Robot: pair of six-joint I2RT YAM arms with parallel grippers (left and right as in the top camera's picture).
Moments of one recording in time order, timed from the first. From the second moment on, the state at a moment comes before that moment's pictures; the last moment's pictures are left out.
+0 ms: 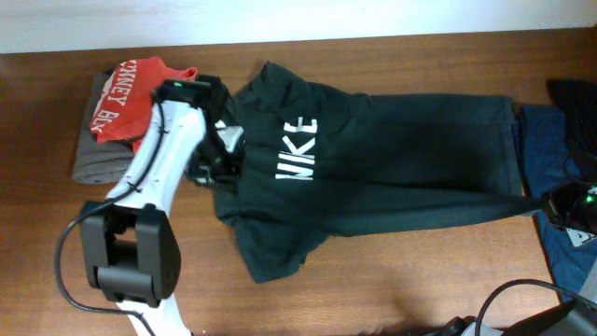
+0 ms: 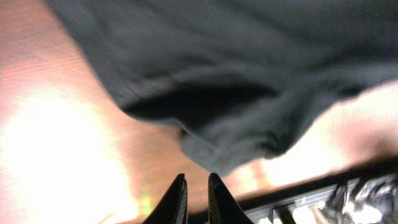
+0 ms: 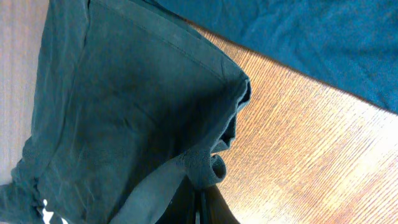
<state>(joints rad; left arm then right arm) -0.22 1.98 1.69 -1.48 0.21 -0.04 -0.84 1.41 1.15 -0.99 -0.32 0.38</state>
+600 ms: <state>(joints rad) -0.85 1.89 1.24 -1.14 -0.02 0.03 -0.84 1.41 1.15 -0.99 -0.31 0.38</state>
